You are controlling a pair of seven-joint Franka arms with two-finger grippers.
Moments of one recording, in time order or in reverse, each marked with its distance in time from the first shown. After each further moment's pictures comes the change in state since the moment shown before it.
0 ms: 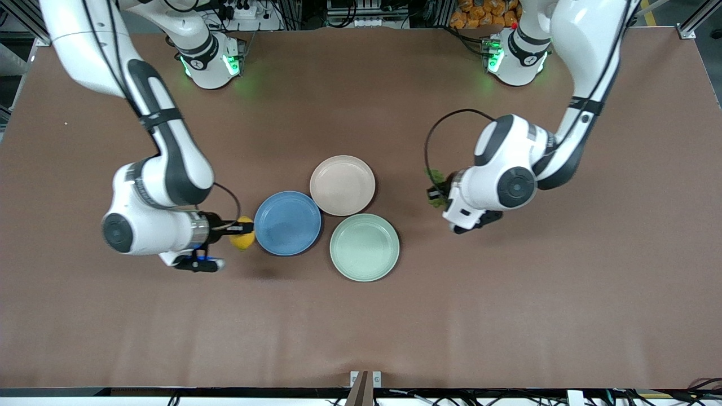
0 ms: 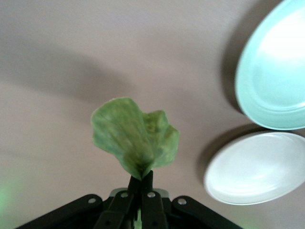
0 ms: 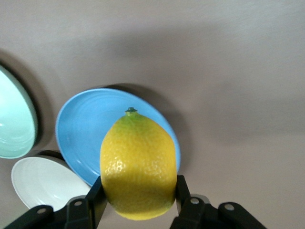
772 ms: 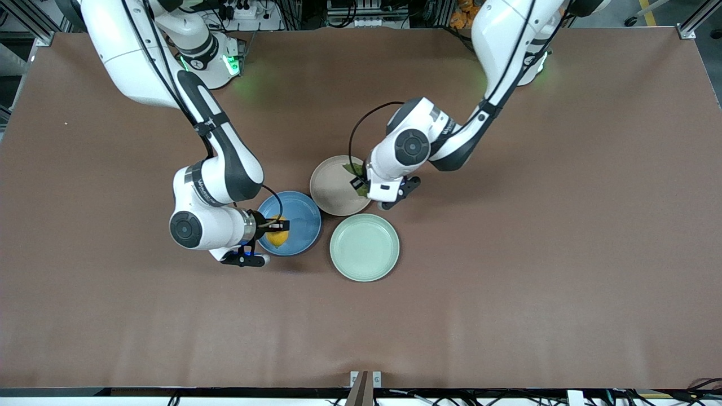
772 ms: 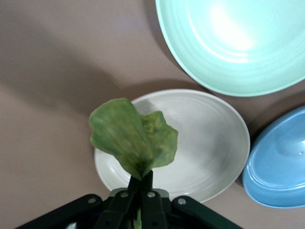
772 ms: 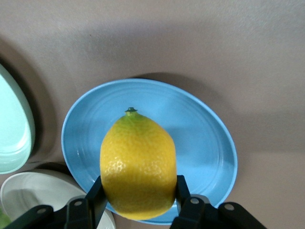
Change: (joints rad) left arm -0.294 0.144 0.003 0.025 -0.020 0.378 -0.474; right arm 0.093 0.085 0.001 -0.004 0.001 0.097 0.068
